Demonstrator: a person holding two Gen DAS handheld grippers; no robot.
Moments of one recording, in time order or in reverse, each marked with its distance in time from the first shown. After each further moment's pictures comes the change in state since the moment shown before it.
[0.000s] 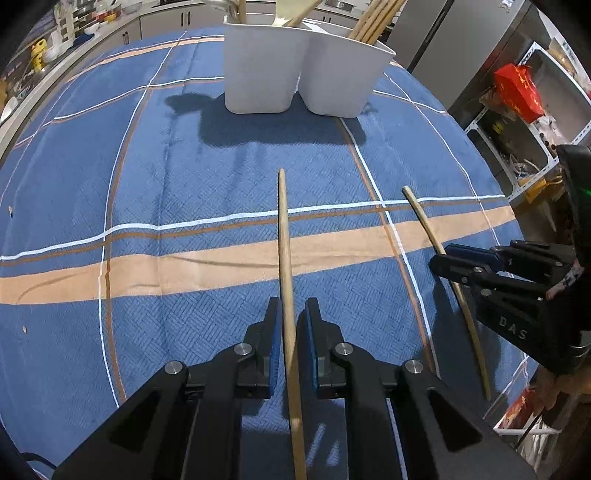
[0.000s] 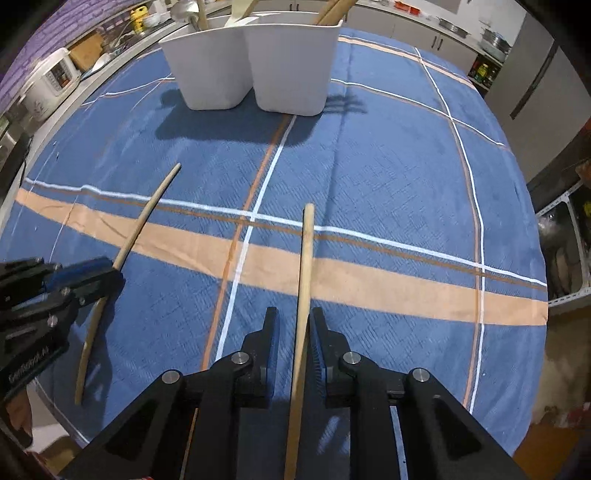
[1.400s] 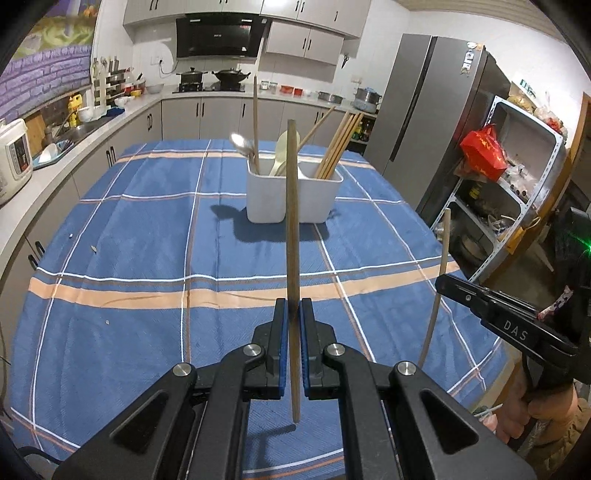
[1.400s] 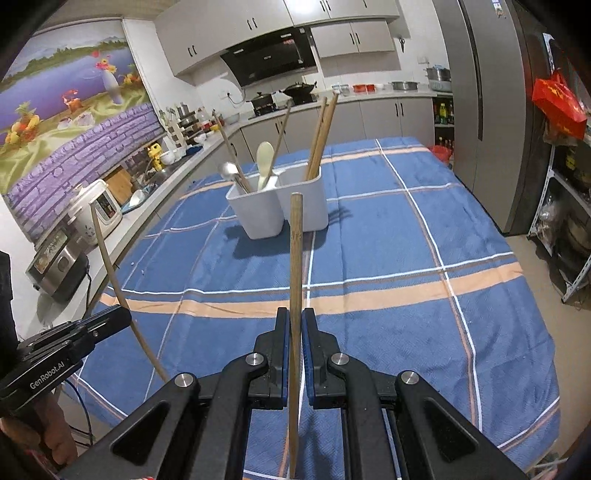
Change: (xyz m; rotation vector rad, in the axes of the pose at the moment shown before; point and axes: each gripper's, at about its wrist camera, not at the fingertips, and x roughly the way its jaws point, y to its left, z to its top) left arm -0.159 -0.016 -0.066 0.023 -0.410 0.011; right arm -0.142 0.006 -0.088 0.213 -0.509 0.169
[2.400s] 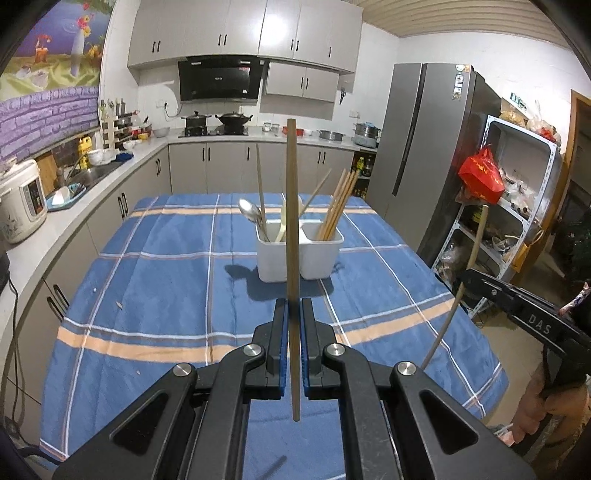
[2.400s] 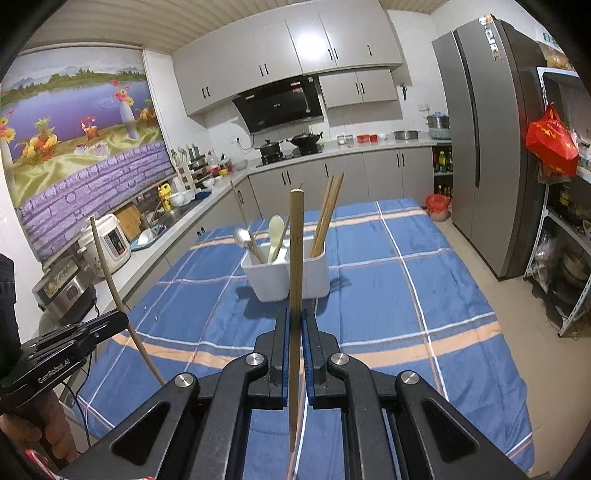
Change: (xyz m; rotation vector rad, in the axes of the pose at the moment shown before) left arm -0.041 -0.003 0.038 0.051 -0.164 0.047; right arm -0.047 0.005 0.036 -0.034 -0.195 0.005
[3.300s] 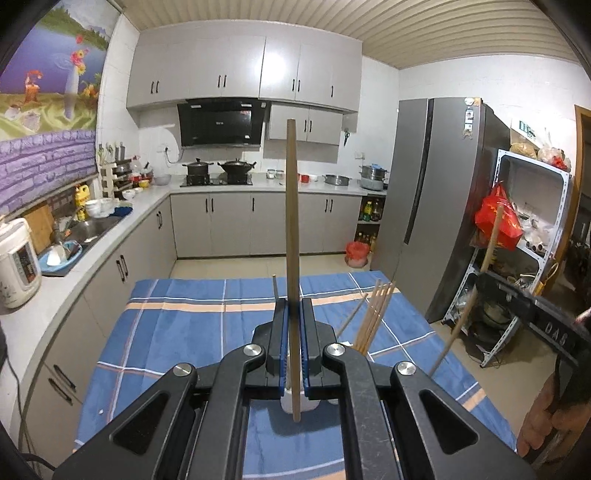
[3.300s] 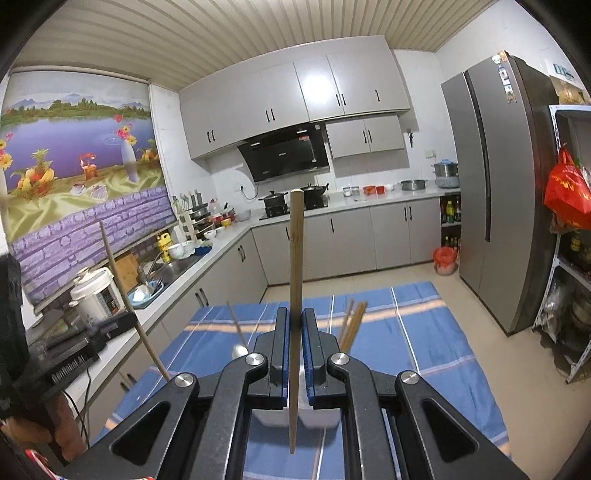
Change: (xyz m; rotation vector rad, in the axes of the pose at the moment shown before) left arm 0.080 0.027 0.165 0.030 -0.151 0.015; right arm 0.083 0.022 0.150 -0.031 -0.183 -0.002
